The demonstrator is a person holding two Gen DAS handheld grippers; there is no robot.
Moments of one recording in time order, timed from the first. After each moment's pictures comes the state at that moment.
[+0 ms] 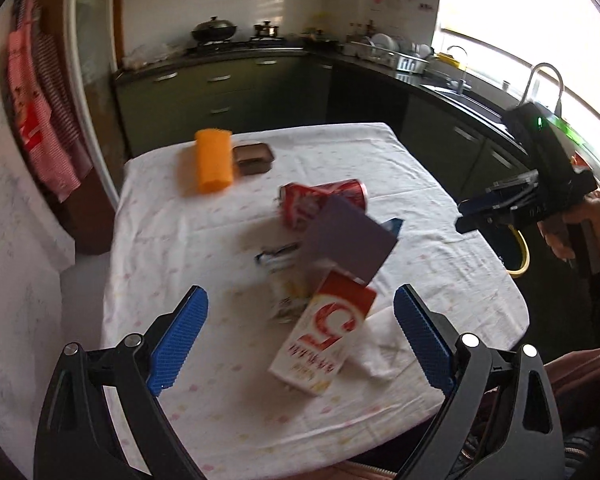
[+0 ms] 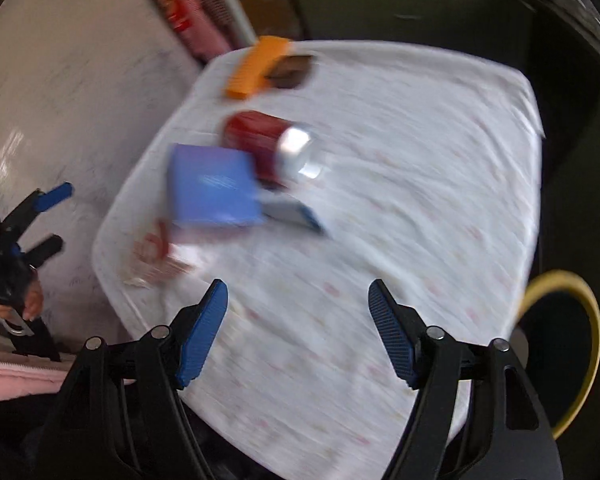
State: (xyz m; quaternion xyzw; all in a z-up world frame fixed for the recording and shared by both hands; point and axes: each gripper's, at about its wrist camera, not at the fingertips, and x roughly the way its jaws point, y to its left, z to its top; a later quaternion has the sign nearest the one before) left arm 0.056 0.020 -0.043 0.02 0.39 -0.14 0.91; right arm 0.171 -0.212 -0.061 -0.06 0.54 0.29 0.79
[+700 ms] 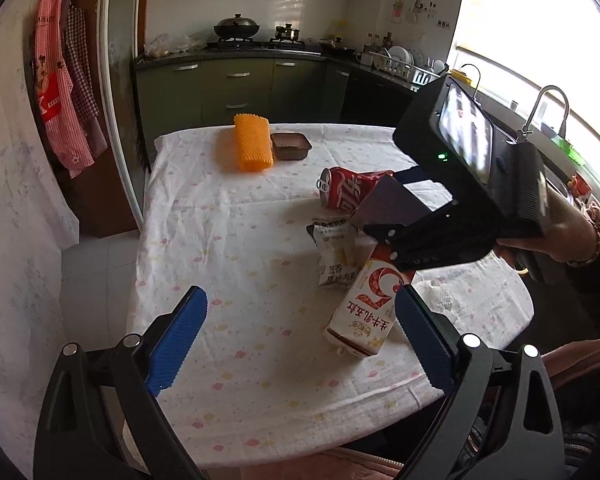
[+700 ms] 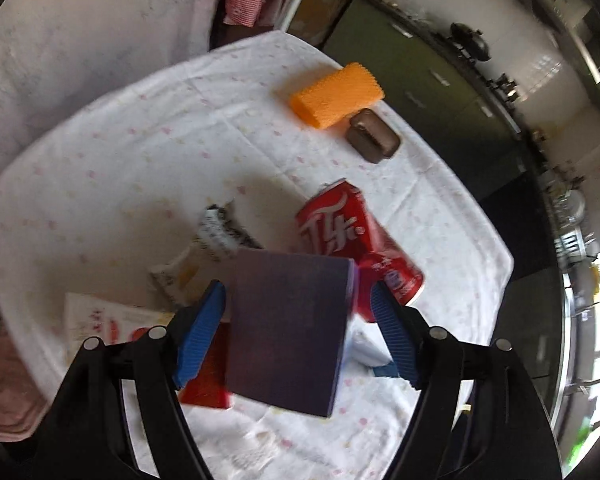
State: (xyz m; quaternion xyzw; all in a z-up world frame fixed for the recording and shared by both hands) left arm 0.026 0.086 -0.062 -0.02 0.39 -0.13 0.91; right arm 0.163 -0.034 -0.105 -0.37 0.44 0.17 0.80
